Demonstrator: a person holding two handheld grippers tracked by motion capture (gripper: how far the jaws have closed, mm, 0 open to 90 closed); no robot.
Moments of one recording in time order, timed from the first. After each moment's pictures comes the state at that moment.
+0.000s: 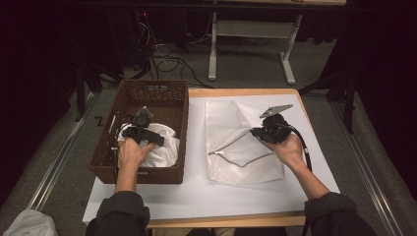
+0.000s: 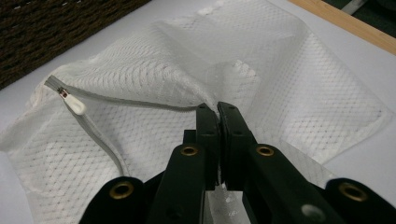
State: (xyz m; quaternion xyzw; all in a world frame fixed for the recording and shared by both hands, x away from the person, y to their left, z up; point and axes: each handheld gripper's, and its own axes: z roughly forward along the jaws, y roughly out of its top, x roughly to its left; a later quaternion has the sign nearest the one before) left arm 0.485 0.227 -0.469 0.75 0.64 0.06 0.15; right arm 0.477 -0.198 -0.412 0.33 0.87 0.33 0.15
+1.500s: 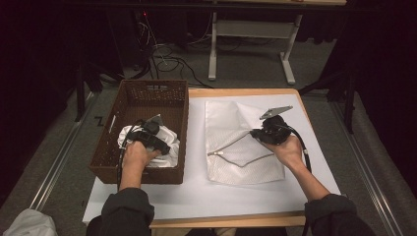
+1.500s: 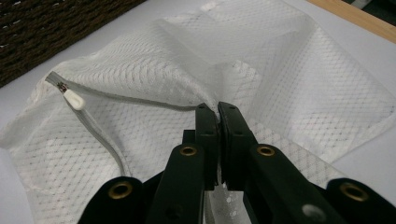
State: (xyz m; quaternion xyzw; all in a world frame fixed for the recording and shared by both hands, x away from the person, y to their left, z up) left arm 0.485 0.202 -0.487 0.80 0.59 0.07 0.06; right arm 0.478 -0.200 -0.419 0.33 0.87 0.33 0.14
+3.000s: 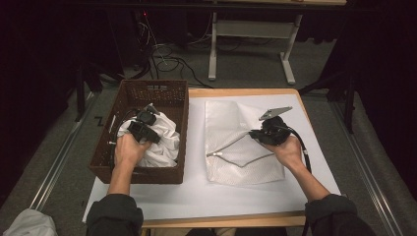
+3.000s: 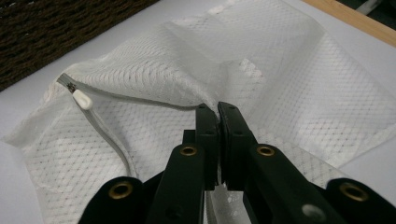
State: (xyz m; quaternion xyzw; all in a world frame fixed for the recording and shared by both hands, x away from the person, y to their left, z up) left arm 0.466 0.208 -0.415 0.82 0.55 0.09 0.17; right arm 0.475 -0.197 -0.417 0.32 0.87 0.34 0.14
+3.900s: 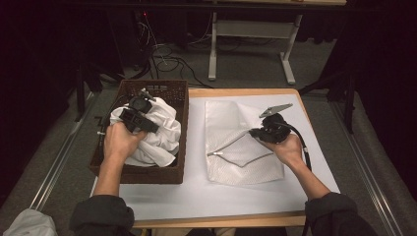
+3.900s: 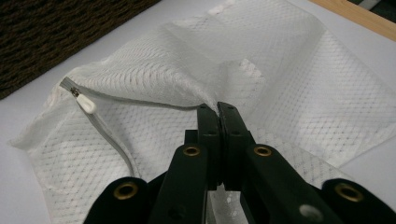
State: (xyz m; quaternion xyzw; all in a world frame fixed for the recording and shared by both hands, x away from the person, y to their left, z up) left arm 0.445 0.206 -0.344 0.82 0.52 0.11 0.21; right arm 0.479 -0.197 -0.413 0.33 0.87 0.33 0.12
